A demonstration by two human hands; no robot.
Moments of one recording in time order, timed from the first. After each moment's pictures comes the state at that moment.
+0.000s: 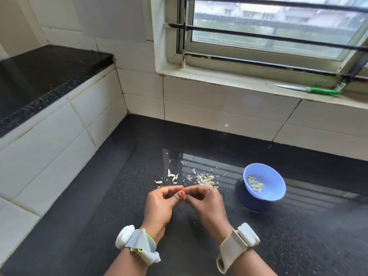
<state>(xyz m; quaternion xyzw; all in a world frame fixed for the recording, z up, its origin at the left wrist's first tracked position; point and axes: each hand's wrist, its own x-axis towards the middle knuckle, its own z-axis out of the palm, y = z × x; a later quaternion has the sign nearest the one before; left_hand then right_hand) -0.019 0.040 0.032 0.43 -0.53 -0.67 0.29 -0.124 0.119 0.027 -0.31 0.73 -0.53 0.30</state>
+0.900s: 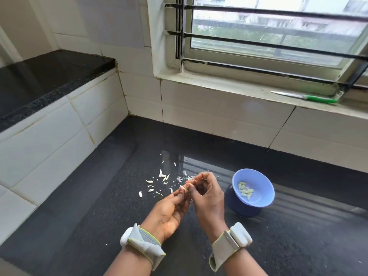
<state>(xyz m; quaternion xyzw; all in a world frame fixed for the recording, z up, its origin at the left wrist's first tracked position) -0.060 0.079 0.060 0.40 -0.19 -0.86 0.24 -0.148 0.141 0.055 -0.31 0.71 -0.61 0.18</state>
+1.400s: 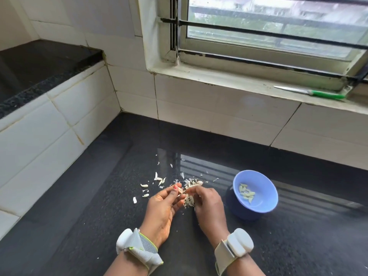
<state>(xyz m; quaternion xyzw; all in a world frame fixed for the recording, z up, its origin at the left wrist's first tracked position) -0.069 0.063 0.047 0.44 -0.28 -0.79 0.31 -0.170 0.135 0.011 -0.44 0.81 -0.37 0.10</state>
